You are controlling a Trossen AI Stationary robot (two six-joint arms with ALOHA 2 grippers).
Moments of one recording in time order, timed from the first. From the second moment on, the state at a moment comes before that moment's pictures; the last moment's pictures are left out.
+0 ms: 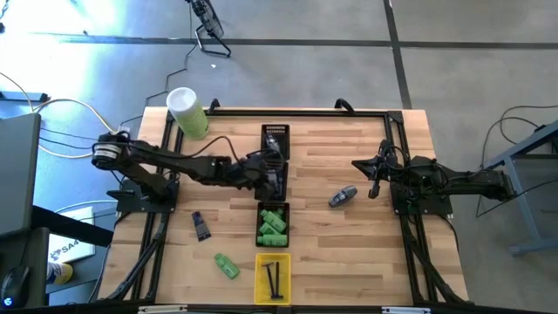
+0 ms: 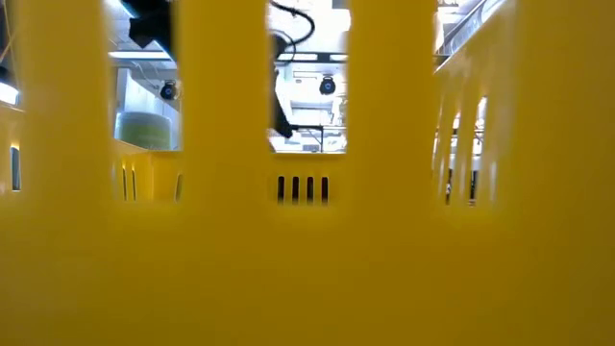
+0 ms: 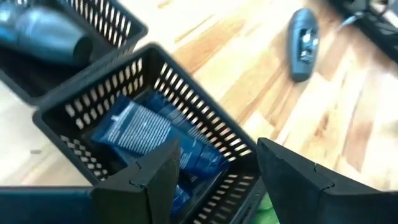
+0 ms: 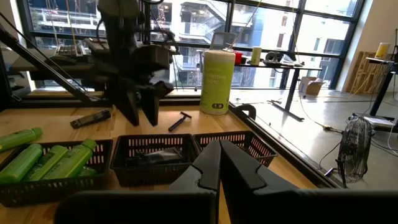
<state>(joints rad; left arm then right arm) -0.01 1.48 0.89 -0.11 -0.24 -0.72 -0.03 0.16 0.13 0.03 0.26 -0.08</state>
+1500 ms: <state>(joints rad) -0.01 1.43 0.89 -0.06 -0.27 -0.33 -0.03 0.16 0.13 0.03 0.26 -0.08</state>
